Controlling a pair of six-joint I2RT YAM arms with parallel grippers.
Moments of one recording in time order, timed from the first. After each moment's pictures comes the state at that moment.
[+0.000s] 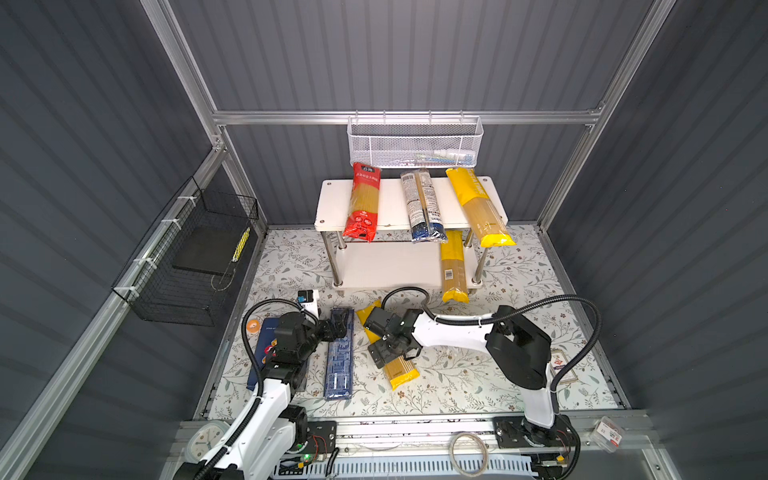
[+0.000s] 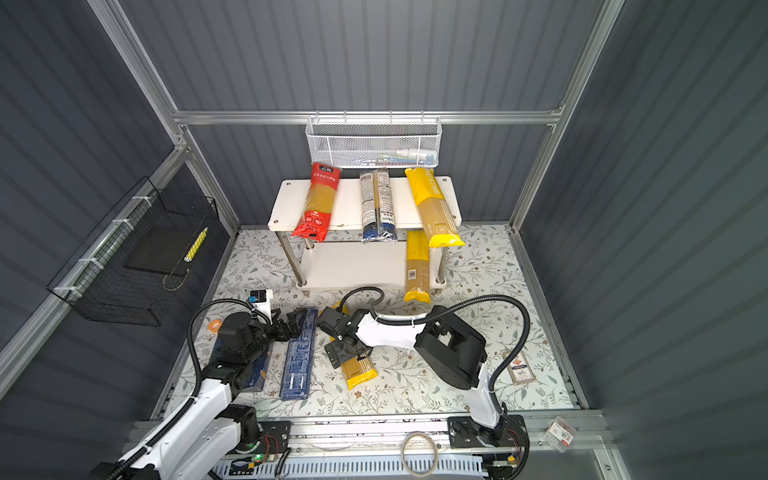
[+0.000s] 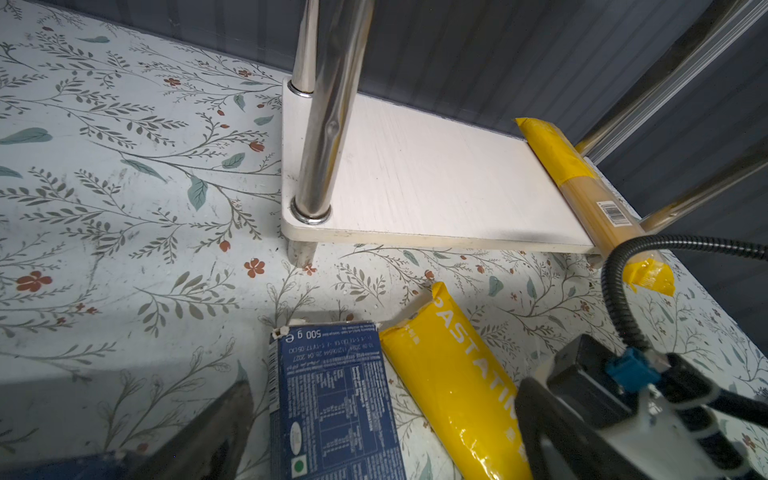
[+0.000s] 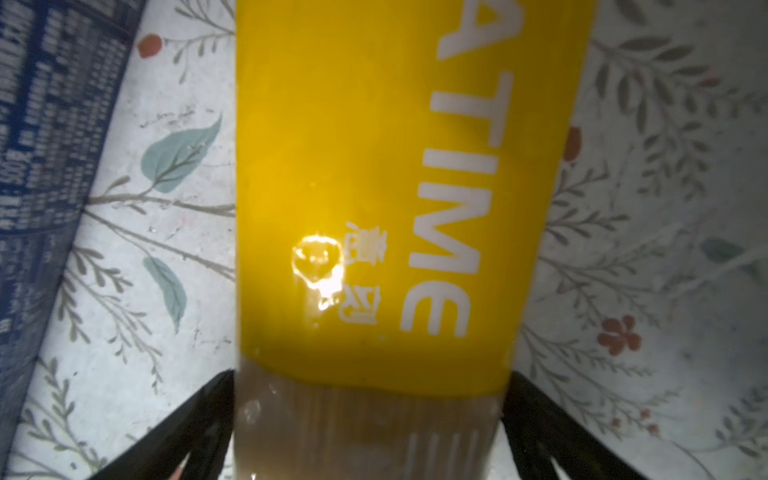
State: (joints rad) left arm -0.18 0.81 0.27 0.15 0.25 -0.28; right arm 1.09 2.02 1.38 -0.65 0.11 0.51
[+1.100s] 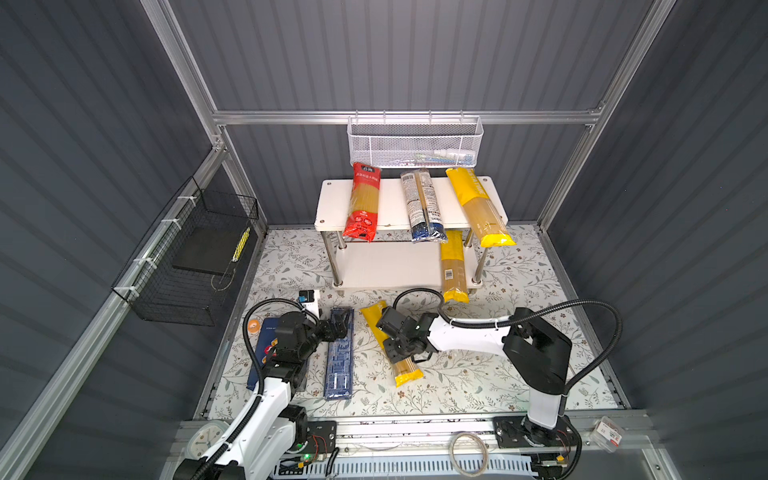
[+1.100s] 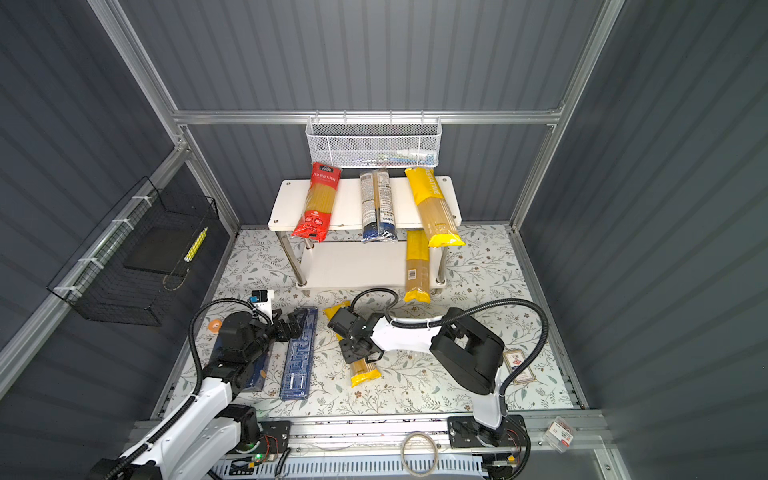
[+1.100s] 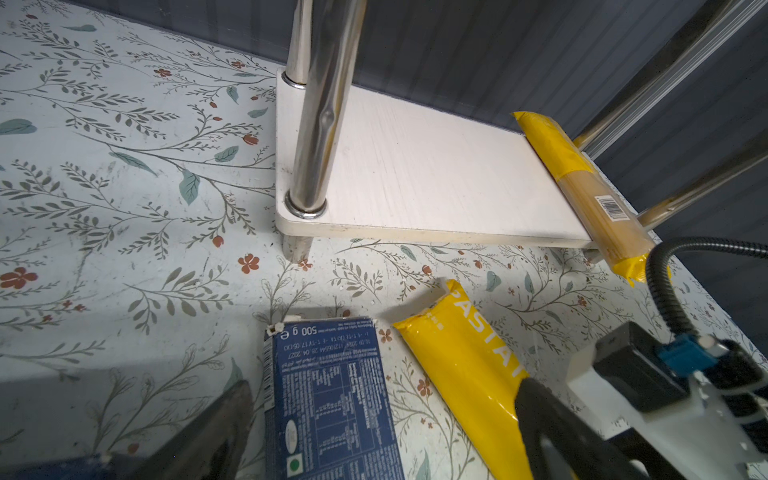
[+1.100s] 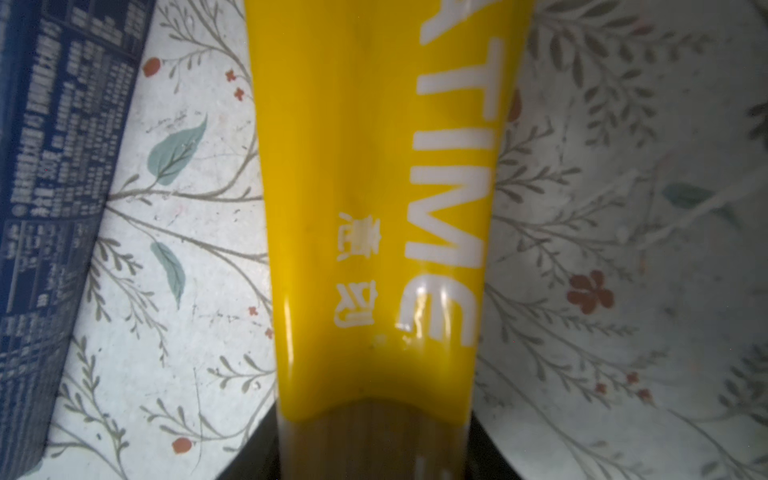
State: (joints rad) left arm -0.18 0.83 0.27 0.15 0.27 -0.28; right arm 1.06 1.87 1.16 -0.47 0.06 0.59
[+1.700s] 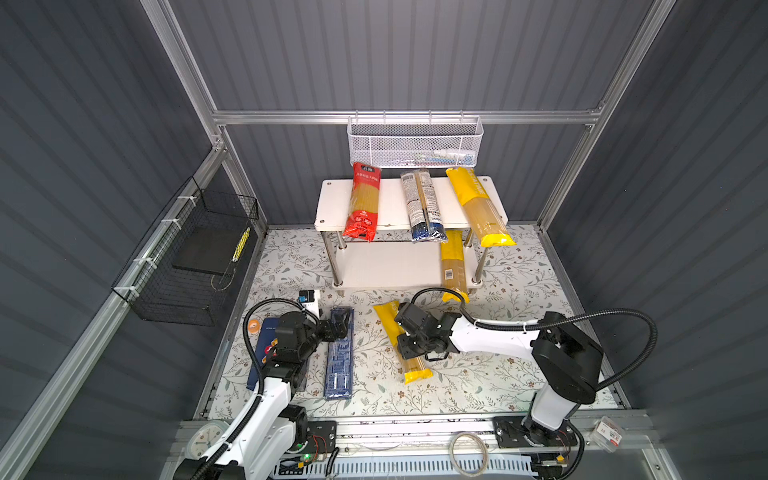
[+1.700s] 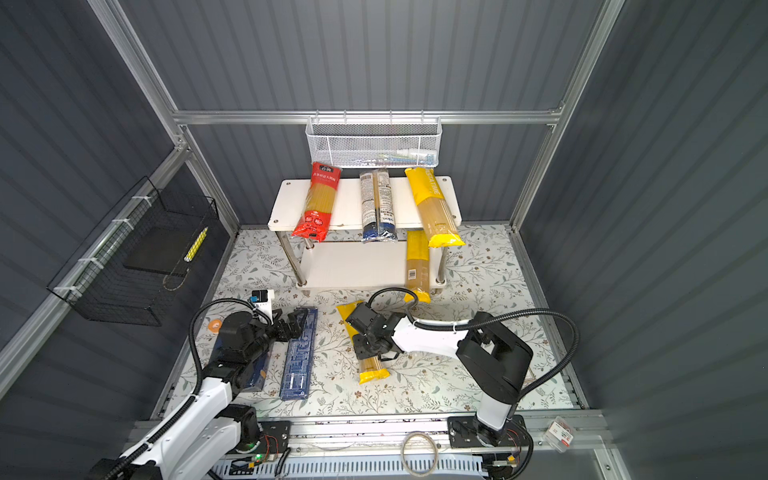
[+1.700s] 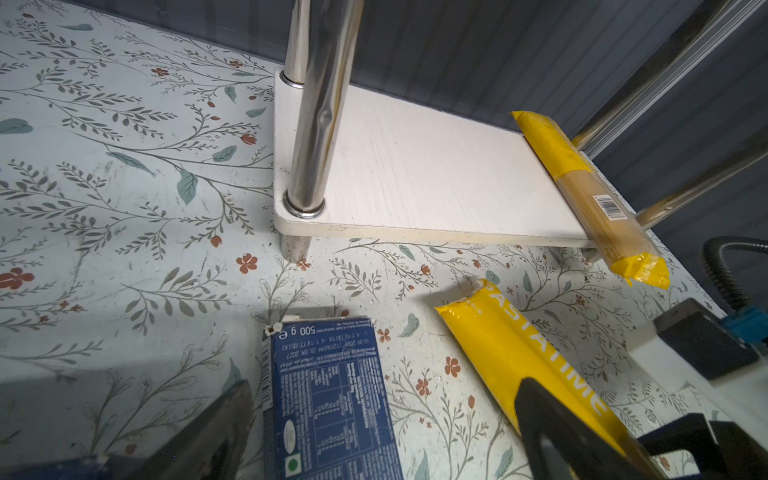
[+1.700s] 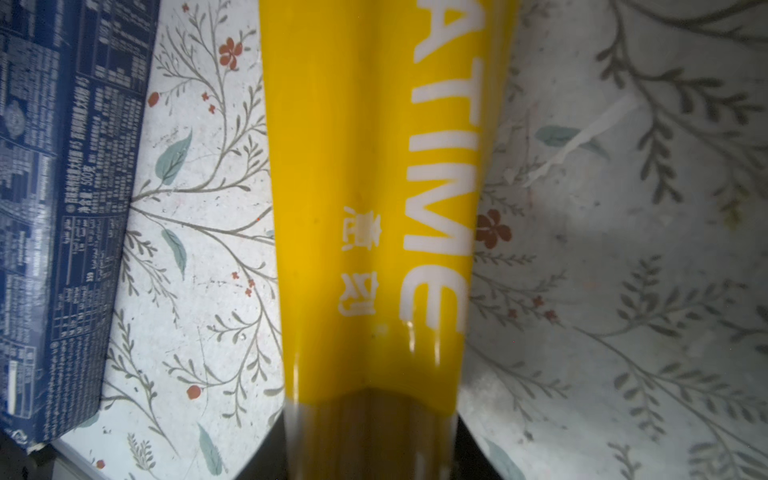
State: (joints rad) left arm -0.18 0.83 0.27 0.15 0.27 -0.28; right arm 0.99 1.71 1.02 -0.40 0.01 0.64
